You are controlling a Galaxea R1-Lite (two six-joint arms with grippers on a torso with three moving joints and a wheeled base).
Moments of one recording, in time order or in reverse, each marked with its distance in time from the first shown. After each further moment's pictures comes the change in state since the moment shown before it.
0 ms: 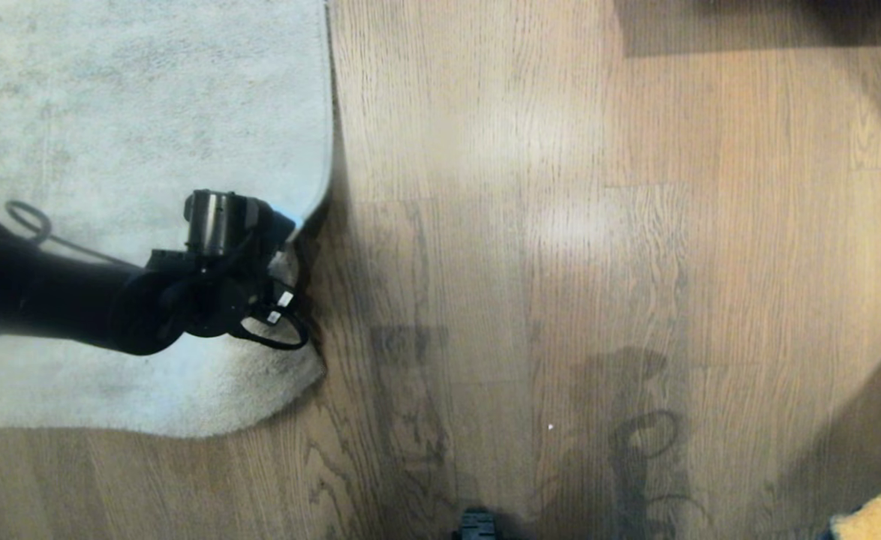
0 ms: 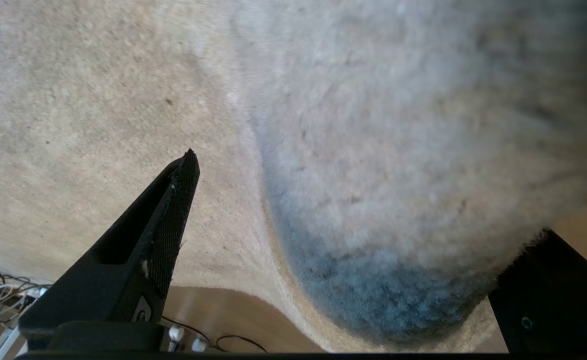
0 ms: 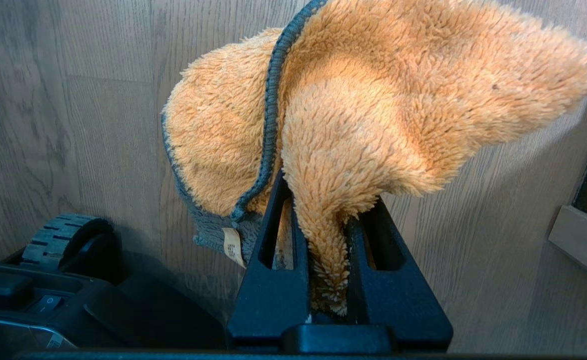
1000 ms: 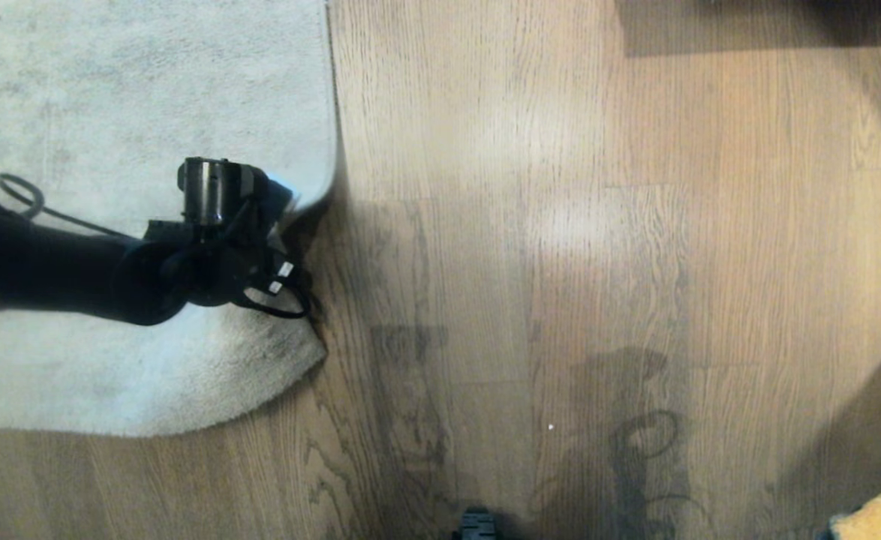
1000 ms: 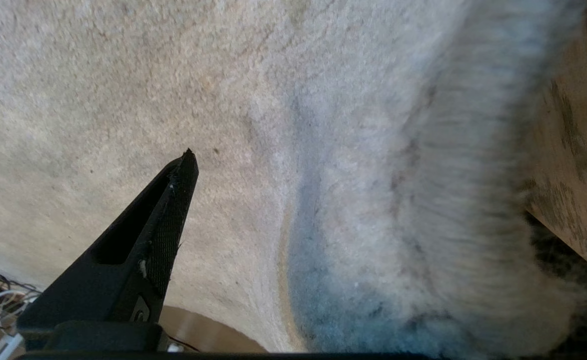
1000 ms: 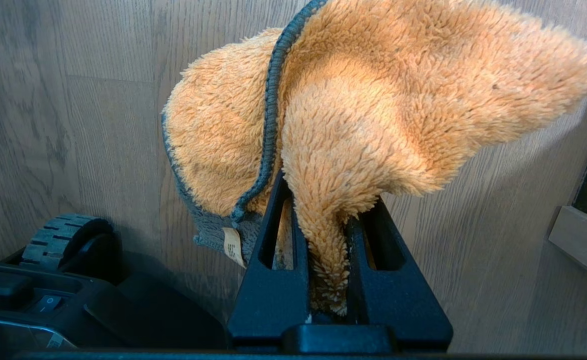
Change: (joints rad) left arm -0.011 0.009 -0.122 0.006 0.000 0.012; right arm 0.000 0.000 0.000 0.000 0.000 0.000
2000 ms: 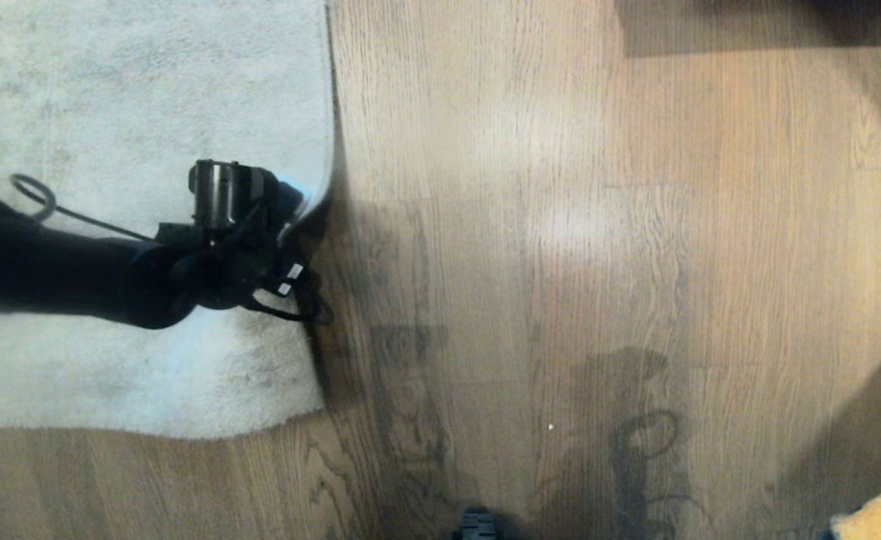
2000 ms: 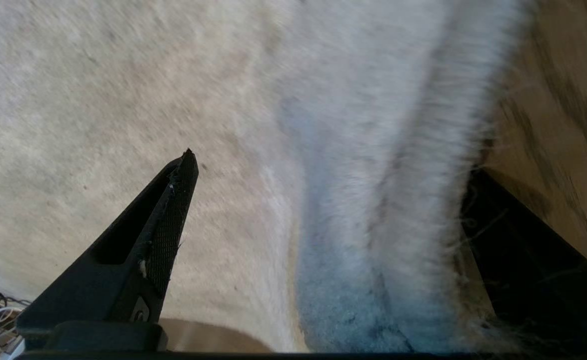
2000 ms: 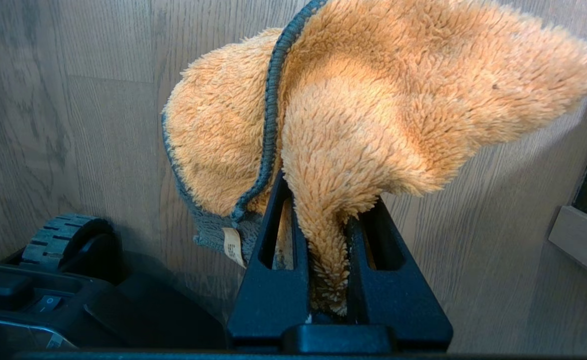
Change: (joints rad) left arm -0.027 0.002 0.021 -0.003 -0.003 0.006; right arm 0.000 0.000 0.000 0.000 0.000 0.000
